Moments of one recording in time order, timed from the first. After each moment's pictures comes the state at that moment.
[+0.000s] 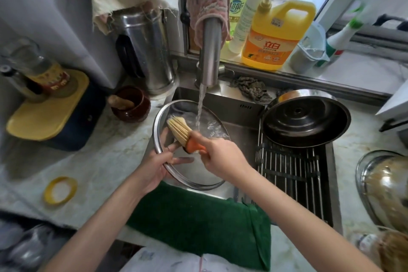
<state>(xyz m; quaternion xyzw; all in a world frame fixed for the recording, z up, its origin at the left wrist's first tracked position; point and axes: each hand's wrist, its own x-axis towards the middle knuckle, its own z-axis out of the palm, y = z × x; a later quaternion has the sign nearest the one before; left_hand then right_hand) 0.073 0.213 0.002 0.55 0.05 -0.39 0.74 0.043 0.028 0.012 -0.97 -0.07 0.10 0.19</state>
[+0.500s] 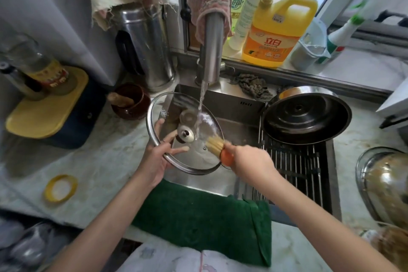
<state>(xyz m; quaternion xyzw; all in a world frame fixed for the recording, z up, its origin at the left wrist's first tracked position) 0.077 0.208 -0.012 0.56 0.12 -0.29 0.77 0.019 -0.003 0.027 -0.96 0.04 0.26 0.04</state>
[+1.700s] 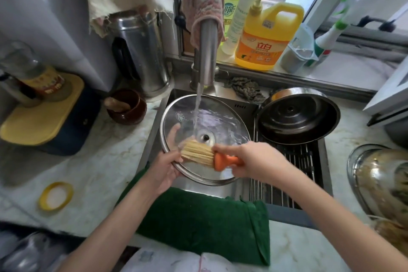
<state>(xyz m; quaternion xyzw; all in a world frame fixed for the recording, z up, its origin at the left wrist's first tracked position) 0.065 0.194 -0.004 0.51 0.05 -0.38 0.77 0.012 -0.024 0.056 -0.97 -0.08 0.21 0.09</state>
